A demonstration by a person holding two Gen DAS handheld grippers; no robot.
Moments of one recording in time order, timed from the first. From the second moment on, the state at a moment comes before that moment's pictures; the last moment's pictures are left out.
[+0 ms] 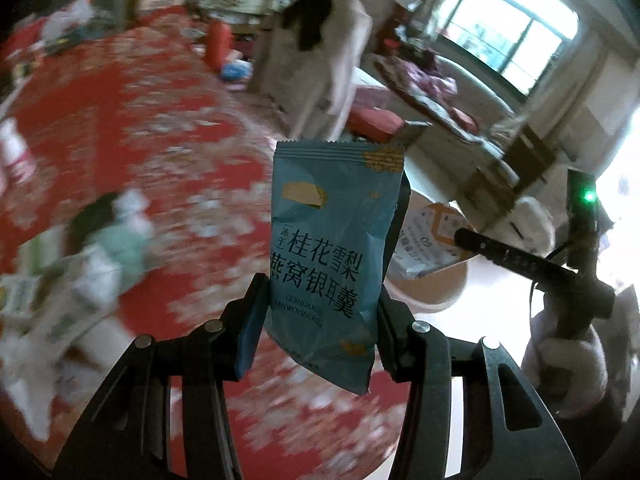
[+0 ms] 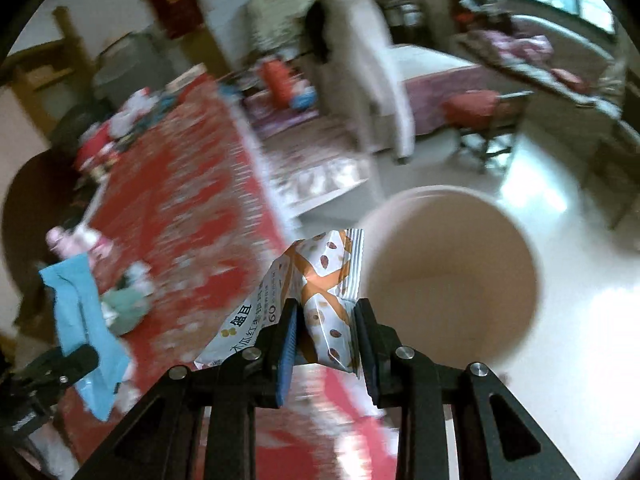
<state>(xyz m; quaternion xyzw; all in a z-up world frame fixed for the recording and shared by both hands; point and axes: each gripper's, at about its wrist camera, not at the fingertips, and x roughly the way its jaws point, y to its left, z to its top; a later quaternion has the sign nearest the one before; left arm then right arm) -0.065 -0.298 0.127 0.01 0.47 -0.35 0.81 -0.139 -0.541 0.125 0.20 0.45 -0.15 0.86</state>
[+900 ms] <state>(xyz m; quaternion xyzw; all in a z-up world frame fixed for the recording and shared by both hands) -0.039 -0.447 0.088 0.01 0.50 -0.44 0.75 -0.179 -0.605 0.091 0.24 0.45 -0.29 0.81</state>
